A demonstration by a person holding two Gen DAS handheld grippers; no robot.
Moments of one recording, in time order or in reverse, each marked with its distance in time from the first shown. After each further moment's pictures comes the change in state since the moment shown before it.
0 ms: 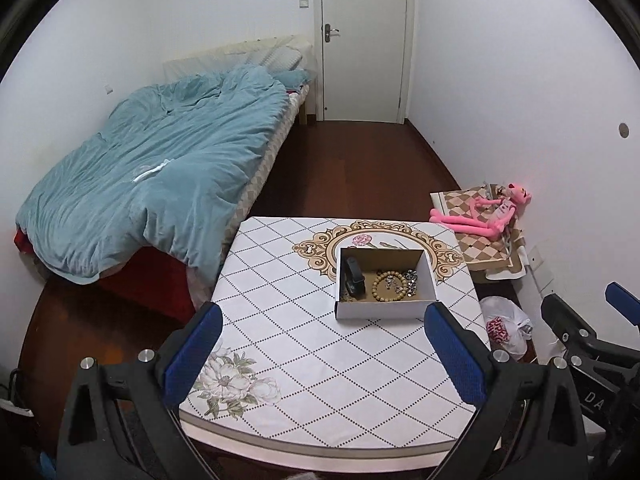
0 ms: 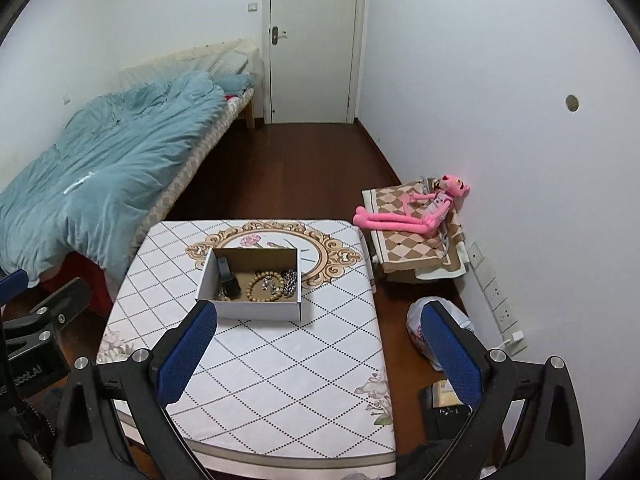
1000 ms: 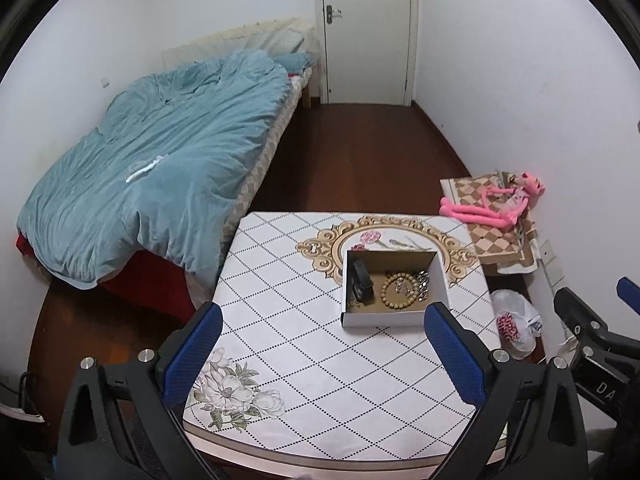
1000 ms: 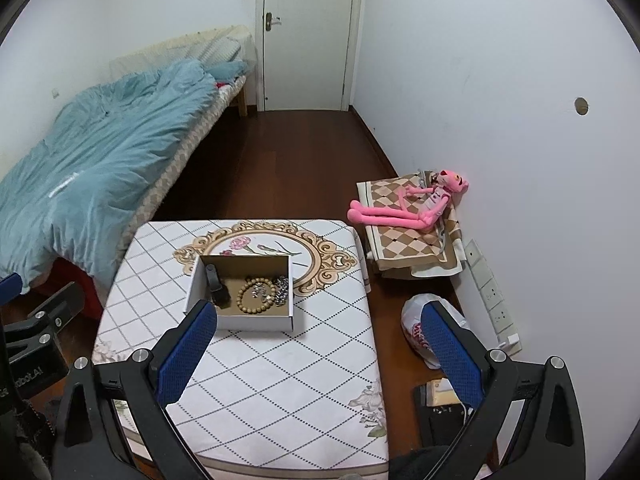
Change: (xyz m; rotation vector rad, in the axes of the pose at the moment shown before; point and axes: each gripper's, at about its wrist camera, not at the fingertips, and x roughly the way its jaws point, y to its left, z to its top) left arm 0.048 -0.006 0.030 0.019 0.083 0.037; right arm 0.046 -0.002 0.039 -0.005 0.078 -0.030
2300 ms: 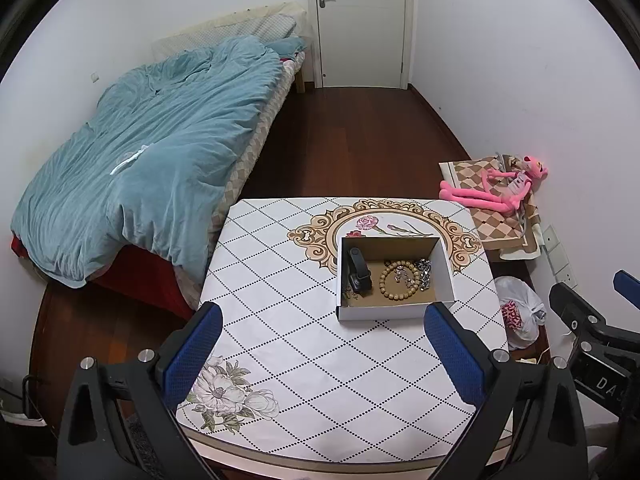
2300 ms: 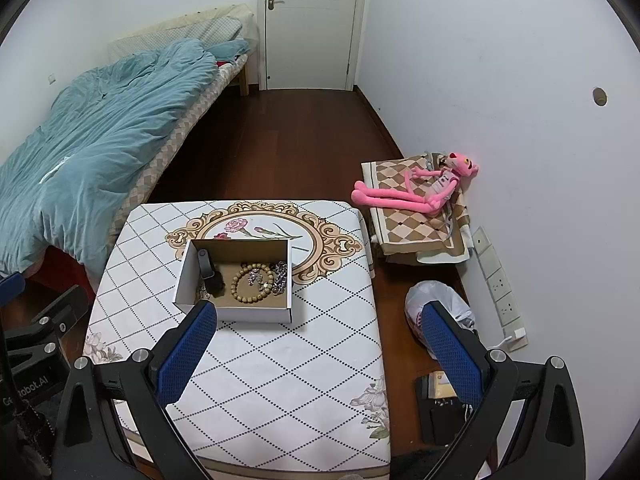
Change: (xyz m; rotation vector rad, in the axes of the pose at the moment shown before) left arm 0.028 -0.012 0.002 0.023 0.048 -0.010; right arm 0.040 0.002 0.002 -0.007 0.071 0.010
